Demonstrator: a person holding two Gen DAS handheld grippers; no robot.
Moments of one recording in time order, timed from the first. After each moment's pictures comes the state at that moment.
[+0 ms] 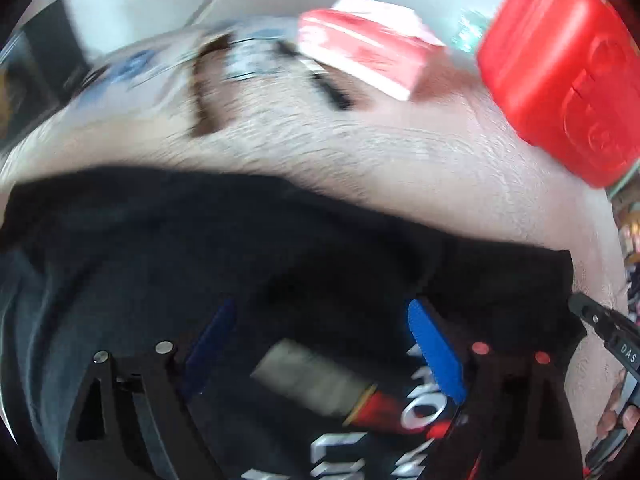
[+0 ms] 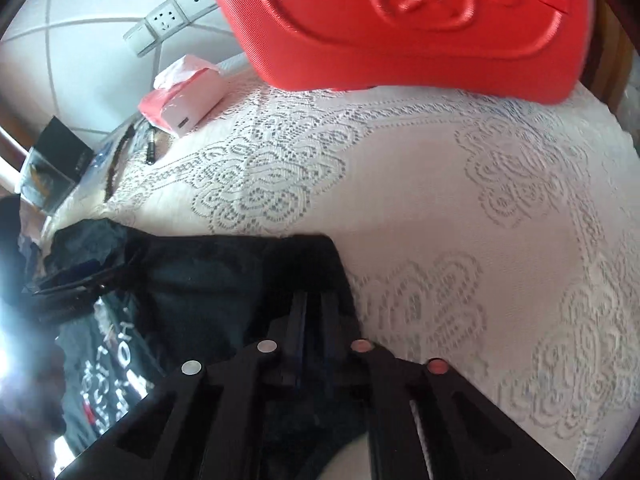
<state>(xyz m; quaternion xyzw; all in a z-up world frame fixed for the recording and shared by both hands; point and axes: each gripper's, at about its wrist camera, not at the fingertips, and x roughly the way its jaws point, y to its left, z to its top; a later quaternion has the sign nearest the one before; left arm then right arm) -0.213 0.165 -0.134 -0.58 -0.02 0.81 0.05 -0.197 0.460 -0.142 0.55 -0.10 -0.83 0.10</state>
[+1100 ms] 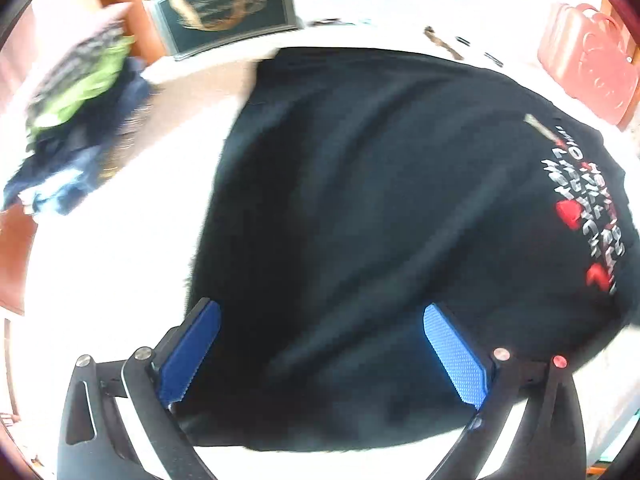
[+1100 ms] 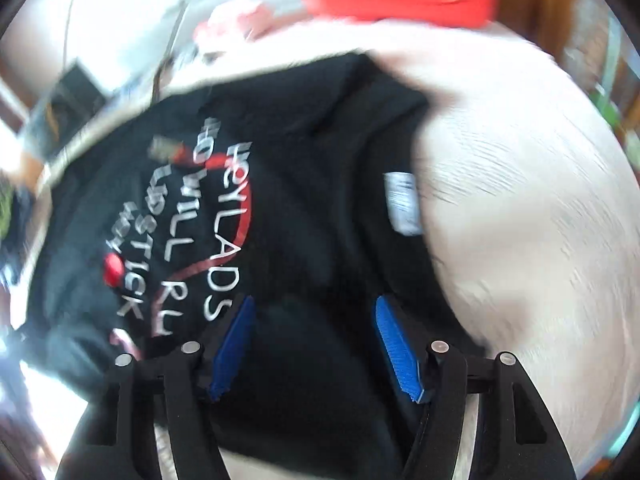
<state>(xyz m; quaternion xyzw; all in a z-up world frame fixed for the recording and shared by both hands) 0.079 -0.111 -0.120 -0.53 0.03 0.84 -0.03 0.014 0.388 -0.113 0.54 -0.11 -0.84 0.00</state>
